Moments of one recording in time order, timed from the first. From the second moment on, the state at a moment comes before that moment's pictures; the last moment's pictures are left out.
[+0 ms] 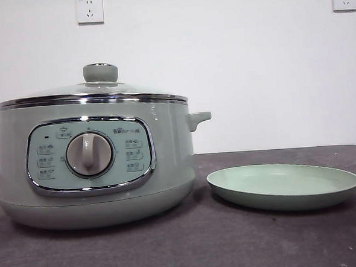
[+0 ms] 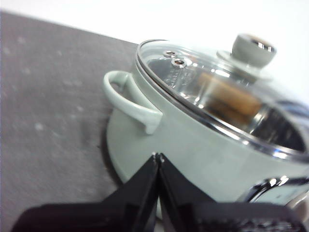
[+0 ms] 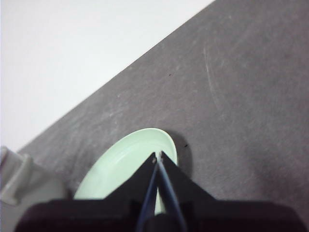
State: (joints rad) left arm 0.01 0.00 0.02 -0.18 0.36 -0.33; right arm 0.06 0.01 0.02 -0.17 -0.05 0.62
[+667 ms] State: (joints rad) left arm 0.01 0.18 0.32 -0.33 0.40 -0.37; right arm 0.06 0.32 0.35 -0.34 -0.29 0.43
